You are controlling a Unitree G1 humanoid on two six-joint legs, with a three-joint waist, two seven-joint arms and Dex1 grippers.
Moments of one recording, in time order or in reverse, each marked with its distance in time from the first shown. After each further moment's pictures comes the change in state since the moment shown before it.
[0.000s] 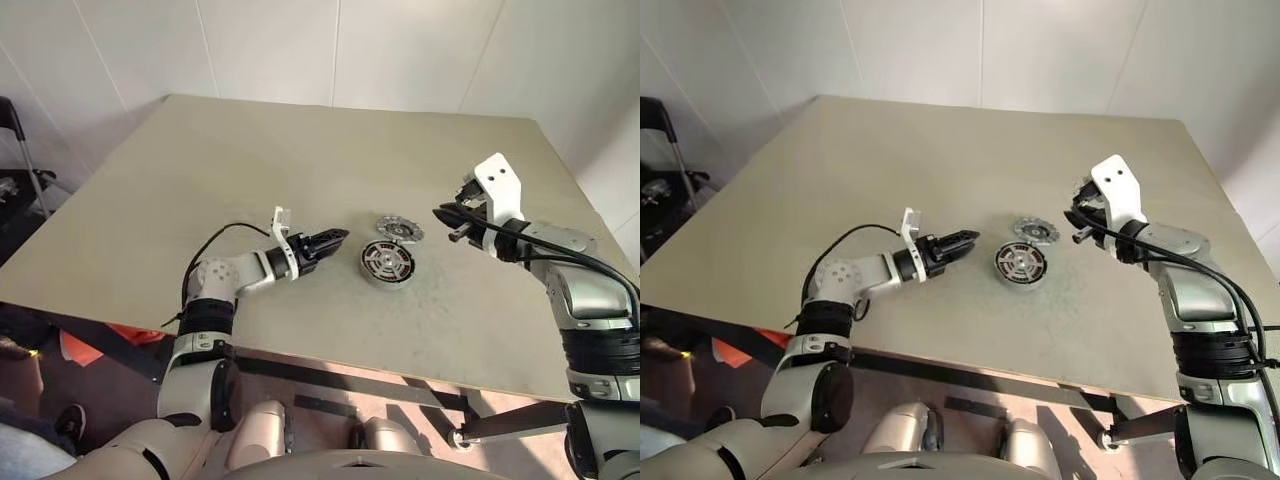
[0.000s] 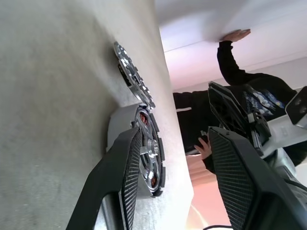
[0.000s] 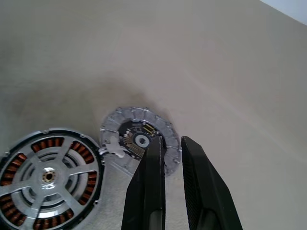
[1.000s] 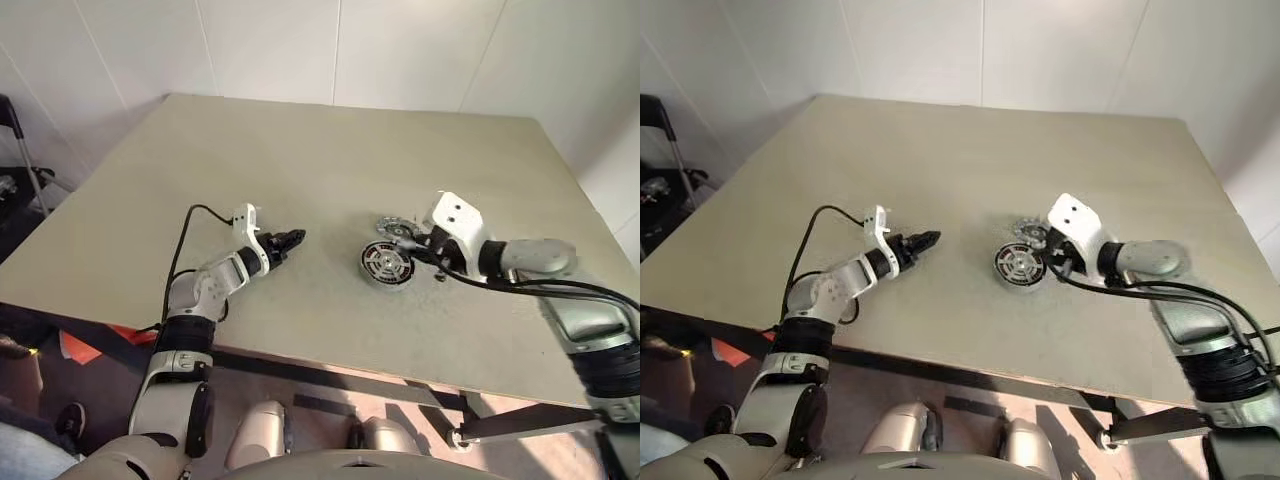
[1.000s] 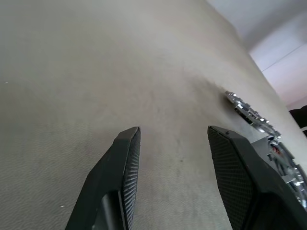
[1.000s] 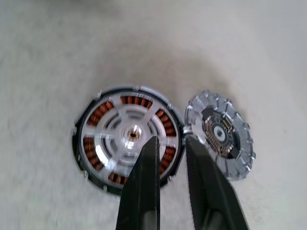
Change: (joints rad) left arm 0.097 0.127 -0.190 -0.040 0.282 -0.445 -0.021; right arm 0.054 -0.242 0.197 -0.061 -0.088 -0.237 0.255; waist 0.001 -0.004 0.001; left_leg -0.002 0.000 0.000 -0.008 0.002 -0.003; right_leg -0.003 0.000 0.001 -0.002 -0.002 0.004
